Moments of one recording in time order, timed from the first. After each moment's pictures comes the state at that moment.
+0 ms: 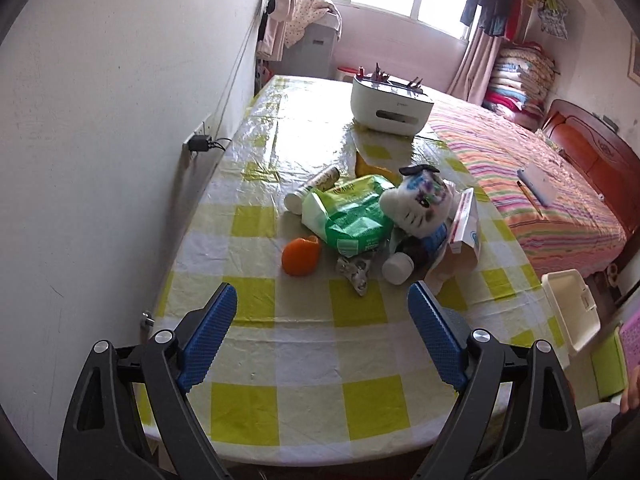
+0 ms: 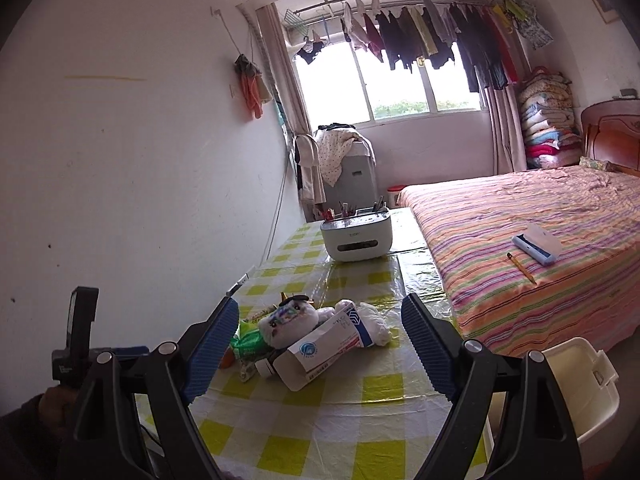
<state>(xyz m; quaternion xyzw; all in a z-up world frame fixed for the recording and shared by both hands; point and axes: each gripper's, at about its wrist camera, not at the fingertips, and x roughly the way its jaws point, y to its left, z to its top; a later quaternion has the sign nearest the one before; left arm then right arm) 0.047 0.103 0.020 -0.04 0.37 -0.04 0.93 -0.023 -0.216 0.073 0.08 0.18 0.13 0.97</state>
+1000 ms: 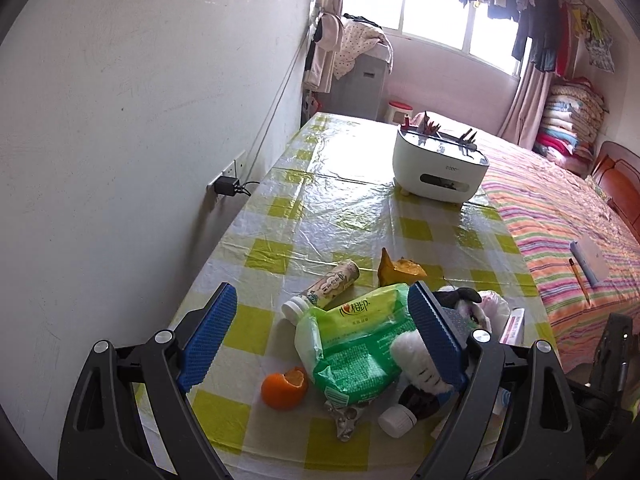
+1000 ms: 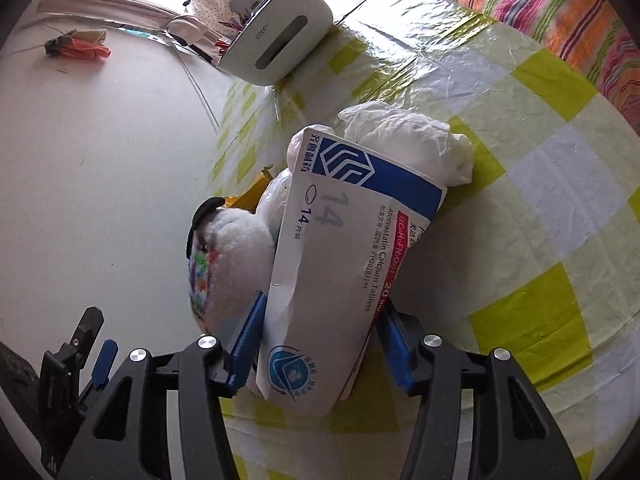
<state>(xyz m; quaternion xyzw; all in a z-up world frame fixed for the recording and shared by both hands) 0.165 0.068 0.041 -0.06 0.33 0.05 0.94 0.192 -0.200 -0.082 0.38 0.48 0.11 0.79</state>
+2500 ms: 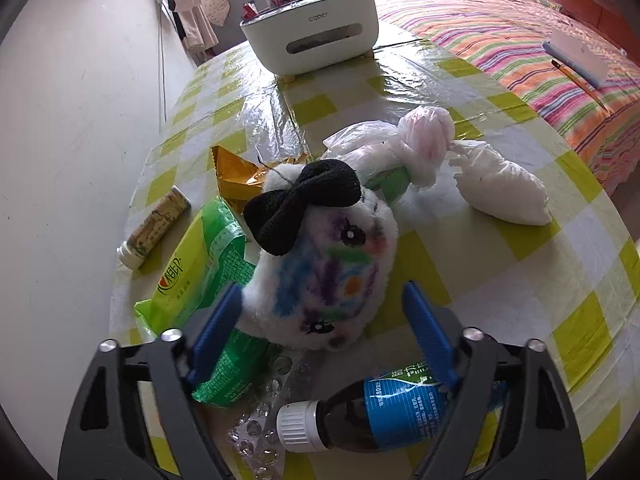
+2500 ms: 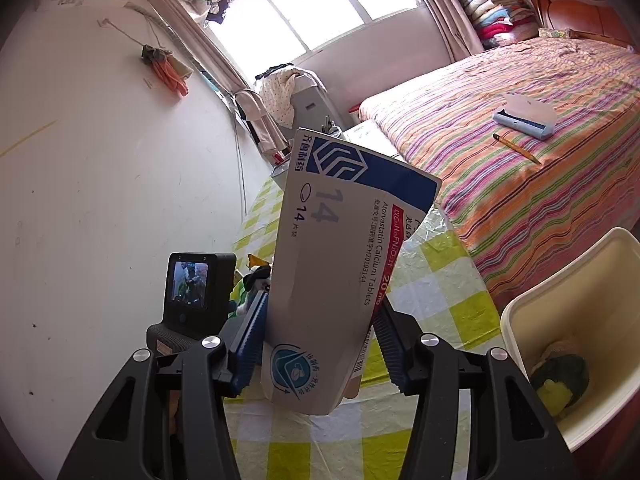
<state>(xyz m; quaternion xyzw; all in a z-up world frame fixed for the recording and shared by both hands) 0.237 -0.061 -0.061 0.17 0.47 -0.04 0.86 0.067 -0.278 0.014 0.27 0.29 0.10 0.92</state>
